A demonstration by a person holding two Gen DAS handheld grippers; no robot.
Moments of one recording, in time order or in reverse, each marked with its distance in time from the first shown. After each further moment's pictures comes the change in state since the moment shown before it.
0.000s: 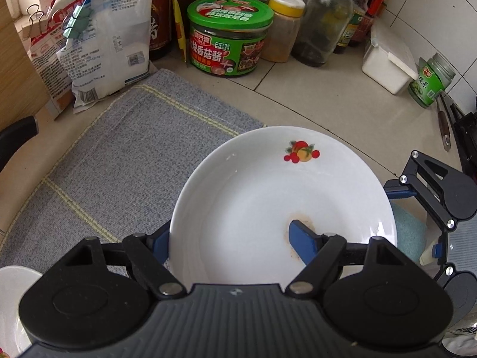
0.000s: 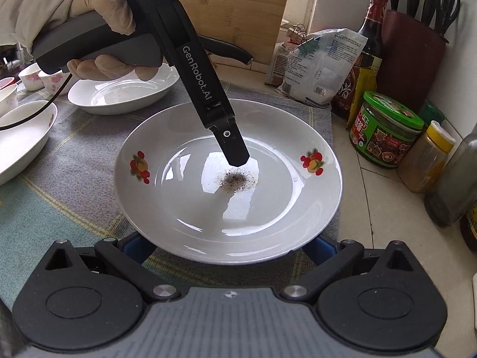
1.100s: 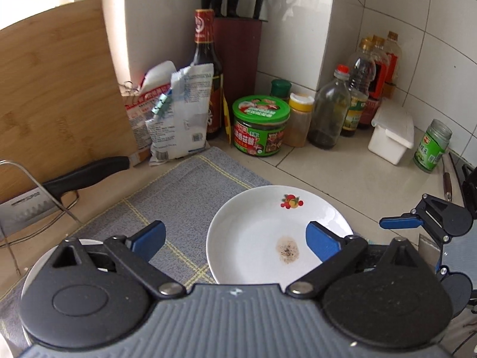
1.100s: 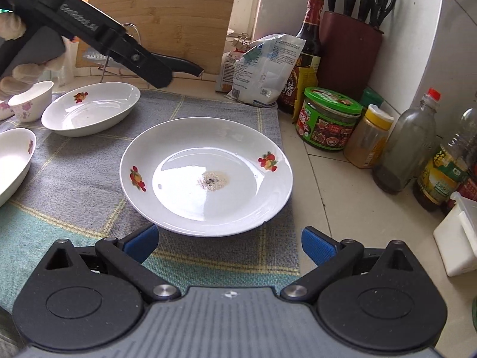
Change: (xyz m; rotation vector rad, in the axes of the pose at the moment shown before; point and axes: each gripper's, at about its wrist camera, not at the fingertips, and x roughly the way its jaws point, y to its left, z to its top) left arm -0.115 -0.030 -0.053 -0.110 -0.405 0.208; right arm -0.046 0.004 -0.015 0.130 -0.035 -0.200
